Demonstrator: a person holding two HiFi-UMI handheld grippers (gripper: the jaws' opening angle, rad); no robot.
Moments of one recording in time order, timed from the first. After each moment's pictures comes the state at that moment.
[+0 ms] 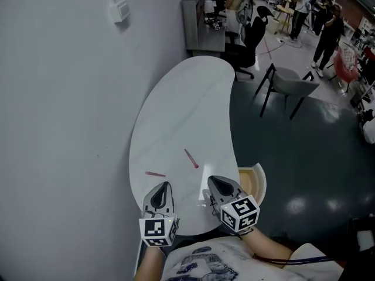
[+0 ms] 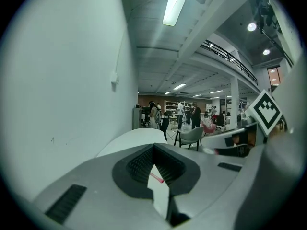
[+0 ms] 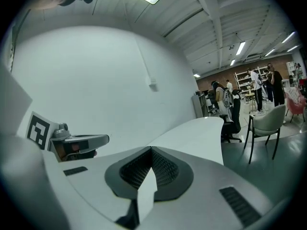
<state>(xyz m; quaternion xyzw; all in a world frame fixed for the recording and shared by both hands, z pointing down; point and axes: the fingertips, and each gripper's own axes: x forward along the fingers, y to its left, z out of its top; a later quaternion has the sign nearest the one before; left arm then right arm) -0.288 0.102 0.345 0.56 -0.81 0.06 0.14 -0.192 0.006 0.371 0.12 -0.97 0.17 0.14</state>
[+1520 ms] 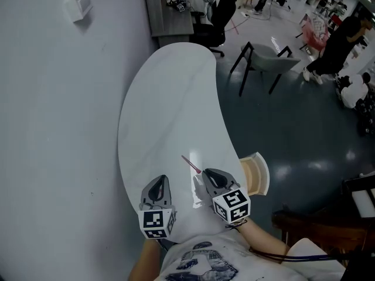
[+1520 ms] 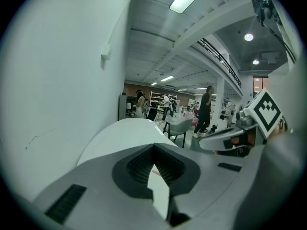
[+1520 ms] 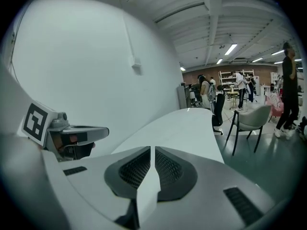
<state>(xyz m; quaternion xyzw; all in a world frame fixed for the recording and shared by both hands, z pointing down) -0.403 0.030 0.410 0.65 -0.73 0.08 0.20 -0.292 -0.036 0.435 0.22 -0.93 0.17 0.22</state>
